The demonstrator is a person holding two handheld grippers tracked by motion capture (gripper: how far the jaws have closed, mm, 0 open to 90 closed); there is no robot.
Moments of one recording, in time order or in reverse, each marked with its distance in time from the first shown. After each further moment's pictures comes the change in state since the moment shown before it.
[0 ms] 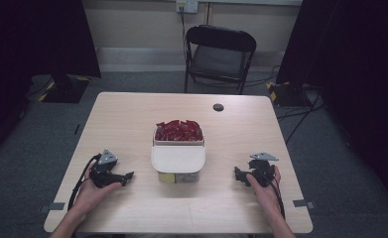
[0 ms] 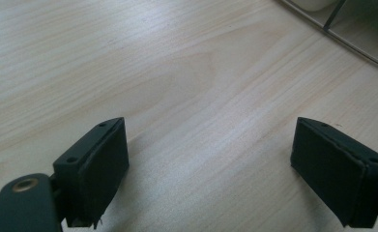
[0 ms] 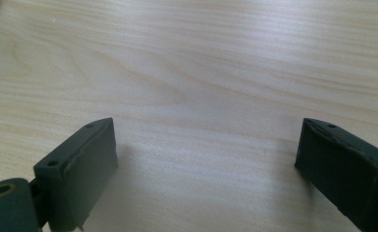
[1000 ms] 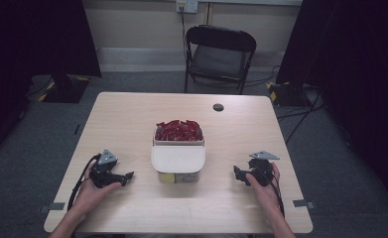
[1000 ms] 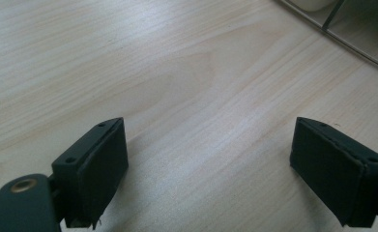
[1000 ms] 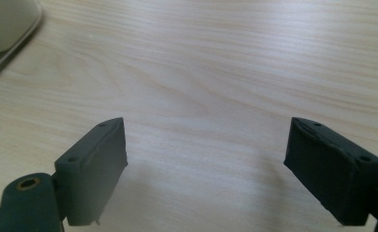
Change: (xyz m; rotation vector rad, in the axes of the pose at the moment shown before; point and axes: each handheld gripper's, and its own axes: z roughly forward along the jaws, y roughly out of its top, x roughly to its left) left arm 0.000 0.000 0.000 -0.002 -0.005 0.000; right arm 0.004 0.007 -0.010 -0.022 0.056 -0.029
